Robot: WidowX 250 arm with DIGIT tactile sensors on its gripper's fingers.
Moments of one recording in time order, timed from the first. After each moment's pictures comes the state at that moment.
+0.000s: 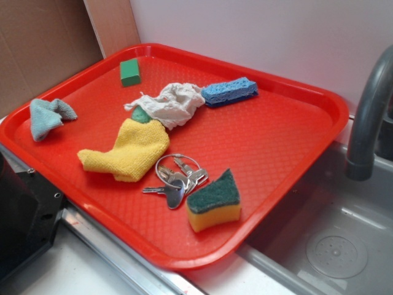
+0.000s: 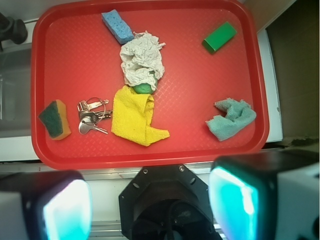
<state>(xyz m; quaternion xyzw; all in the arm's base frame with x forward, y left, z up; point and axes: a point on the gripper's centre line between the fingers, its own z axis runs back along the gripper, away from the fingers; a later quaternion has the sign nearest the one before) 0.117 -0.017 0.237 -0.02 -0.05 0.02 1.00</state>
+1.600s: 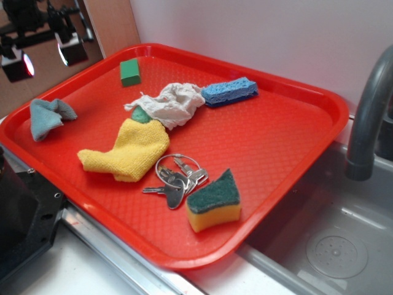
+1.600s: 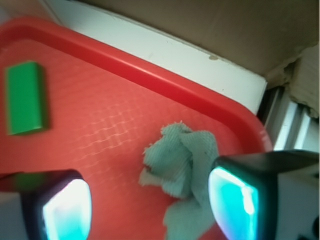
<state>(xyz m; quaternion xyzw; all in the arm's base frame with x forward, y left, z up) 0.171 0.131 0.072 0.03 -0.03 0.54 0.84</state>
